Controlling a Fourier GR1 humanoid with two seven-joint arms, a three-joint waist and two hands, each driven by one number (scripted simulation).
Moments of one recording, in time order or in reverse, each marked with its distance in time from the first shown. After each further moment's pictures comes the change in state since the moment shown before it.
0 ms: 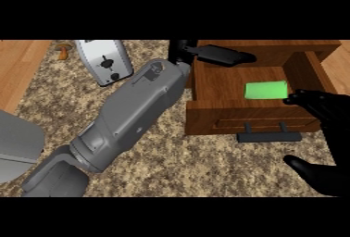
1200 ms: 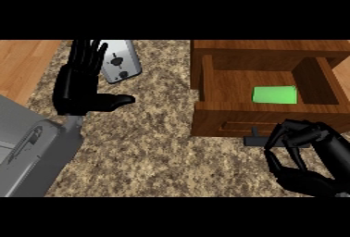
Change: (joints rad) left arm 0.759 0.431 0.110 -0.815 0.050 -0.050 0.136; right arm 0.079 -0.146 0.147 0.036 0.469 0.112 -0.079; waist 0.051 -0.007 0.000
